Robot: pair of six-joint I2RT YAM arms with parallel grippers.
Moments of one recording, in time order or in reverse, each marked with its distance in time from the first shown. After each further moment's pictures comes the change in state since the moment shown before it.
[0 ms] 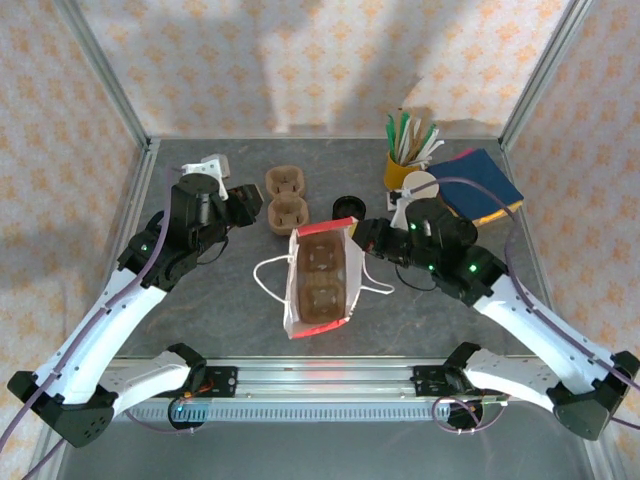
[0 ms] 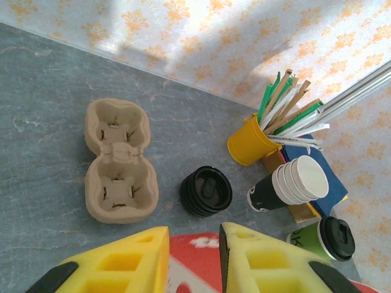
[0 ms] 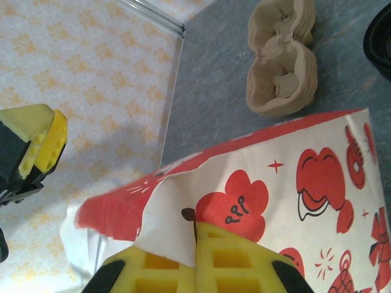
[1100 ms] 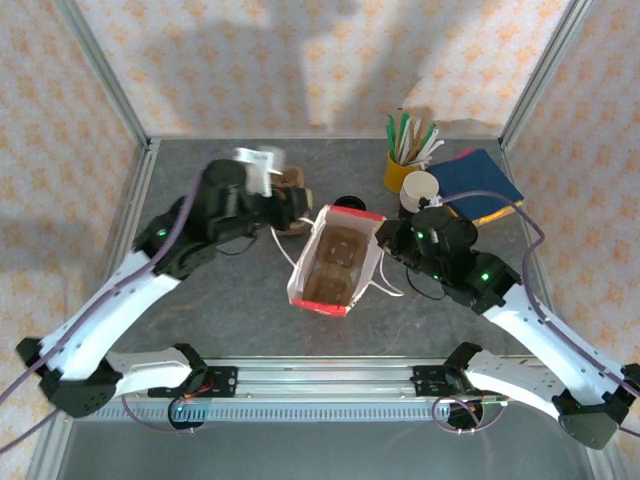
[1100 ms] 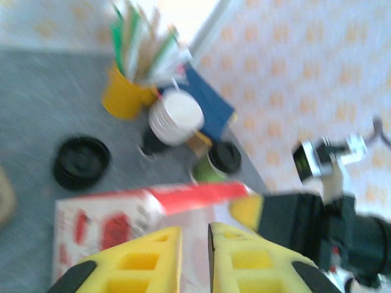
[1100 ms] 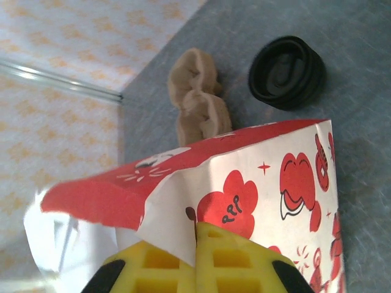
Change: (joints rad) left arm -0.190 0.115 0.214 0.007 0.207 0.087; right arm 0.000 -0.095 -0.028 -0.130 0.296 0.138
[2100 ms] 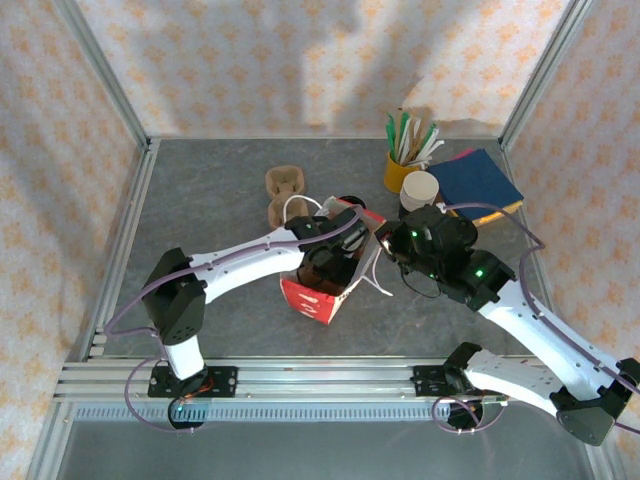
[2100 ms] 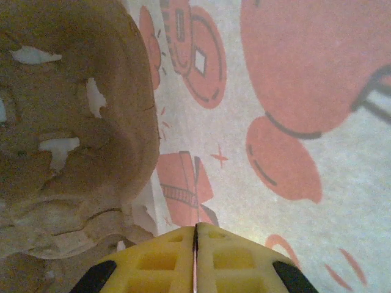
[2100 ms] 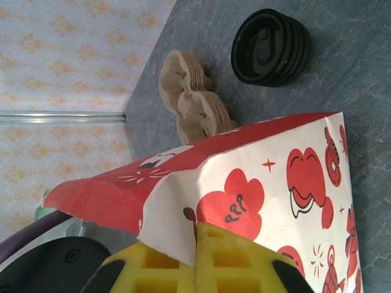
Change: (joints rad) left arm -0.218 0.629 0.007 -0.208 0.072 0.091; right arm 0.000 0.040 -0.002 -0.027 0.015 0.293
